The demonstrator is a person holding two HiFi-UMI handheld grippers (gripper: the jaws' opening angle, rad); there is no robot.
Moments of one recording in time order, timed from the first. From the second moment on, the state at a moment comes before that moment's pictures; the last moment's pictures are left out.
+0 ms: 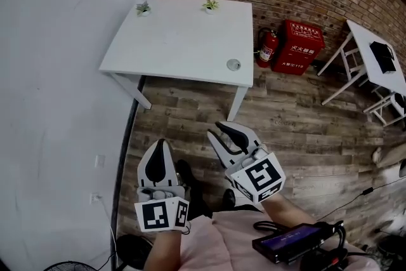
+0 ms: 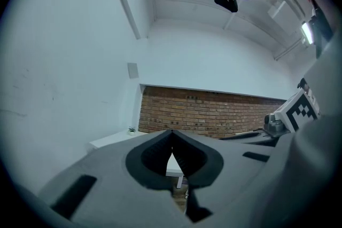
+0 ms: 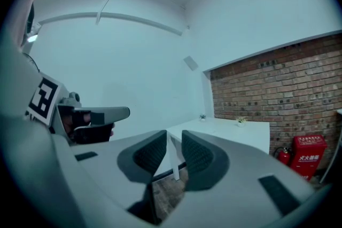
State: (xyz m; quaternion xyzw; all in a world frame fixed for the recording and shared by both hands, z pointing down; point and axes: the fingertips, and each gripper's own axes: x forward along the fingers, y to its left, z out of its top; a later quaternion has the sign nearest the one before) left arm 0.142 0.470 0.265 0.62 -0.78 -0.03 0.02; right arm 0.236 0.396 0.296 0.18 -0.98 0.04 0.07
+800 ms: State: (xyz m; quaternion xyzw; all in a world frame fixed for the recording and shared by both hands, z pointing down) left arm -0.085 0.320 0.270 0.68 -0.73 -0.06 0.03; right arm 0.021 0.255 0.293 0.25 -0.96 0.03 0.07
